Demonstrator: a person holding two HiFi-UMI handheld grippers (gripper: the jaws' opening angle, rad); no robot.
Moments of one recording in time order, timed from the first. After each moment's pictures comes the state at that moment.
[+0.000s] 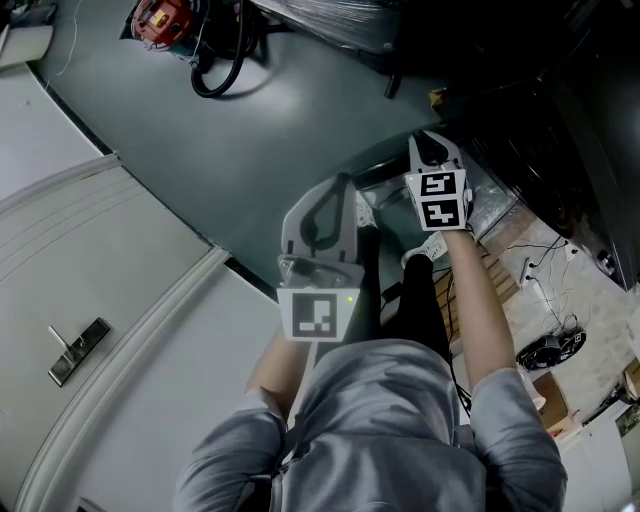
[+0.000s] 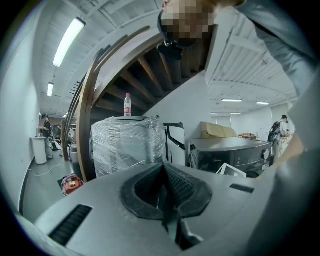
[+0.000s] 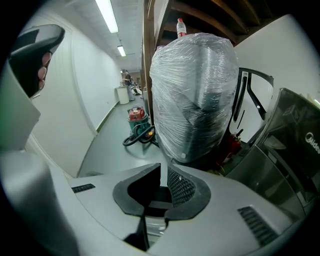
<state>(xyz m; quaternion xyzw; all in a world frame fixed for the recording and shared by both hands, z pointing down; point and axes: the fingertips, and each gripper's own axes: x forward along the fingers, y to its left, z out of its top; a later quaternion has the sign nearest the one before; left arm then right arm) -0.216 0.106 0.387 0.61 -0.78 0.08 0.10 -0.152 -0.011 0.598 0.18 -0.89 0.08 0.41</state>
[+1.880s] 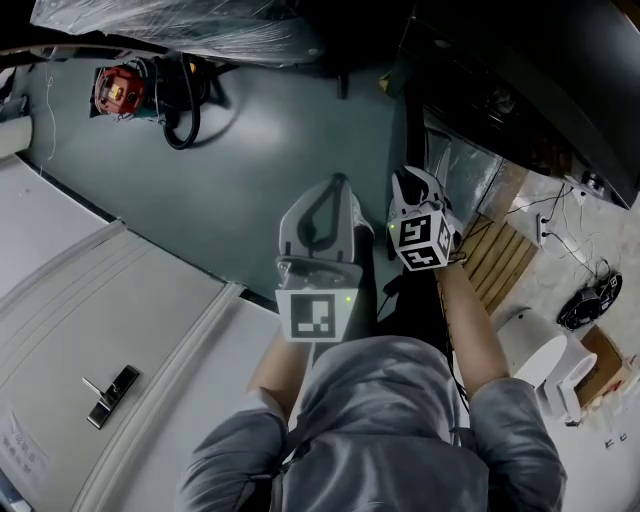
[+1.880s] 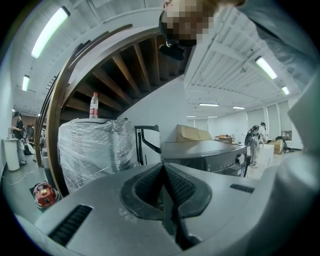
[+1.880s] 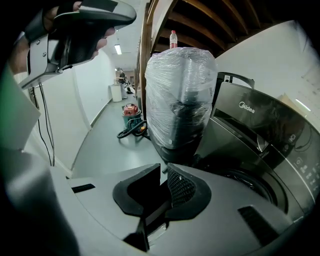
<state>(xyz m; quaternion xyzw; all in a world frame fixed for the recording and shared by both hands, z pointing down) -0.094 0.047 0.374 0.71 -0.70 0.08 0.08 -0.005 0.024 0.588 0.24 -0.88 0.05 0.41</state>
